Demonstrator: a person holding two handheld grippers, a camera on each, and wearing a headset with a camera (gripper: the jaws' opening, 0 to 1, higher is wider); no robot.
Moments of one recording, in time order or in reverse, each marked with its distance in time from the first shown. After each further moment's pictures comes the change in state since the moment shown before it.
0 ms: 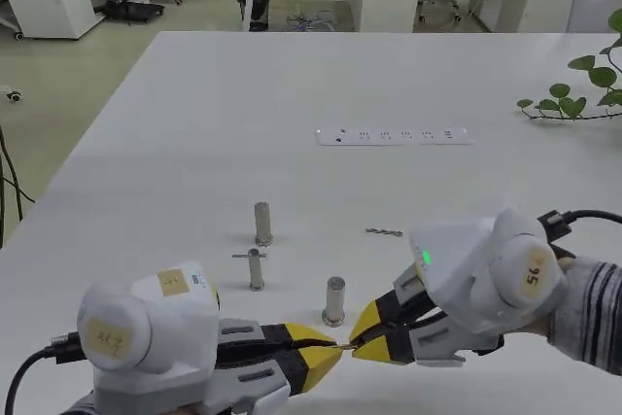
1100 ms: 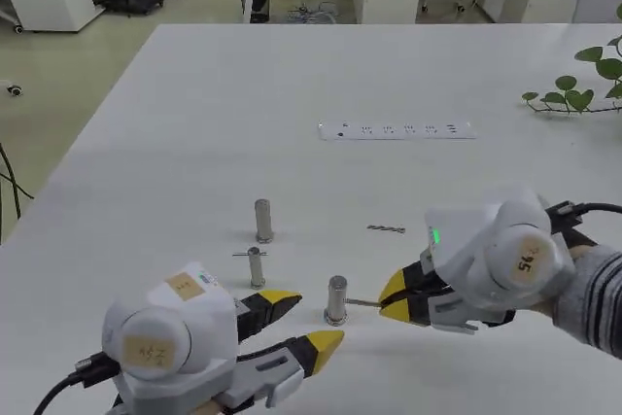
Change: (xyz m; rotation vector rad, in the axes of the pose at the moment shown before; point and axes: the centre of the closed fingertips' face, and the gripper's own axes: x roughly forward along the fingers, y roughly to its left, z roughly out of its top) left arm 0.011 0.056 -0.008 -0.011 -0.013 0.314; right arm -0.011 -0.051 -0.051 0.090 0.132 -0.172
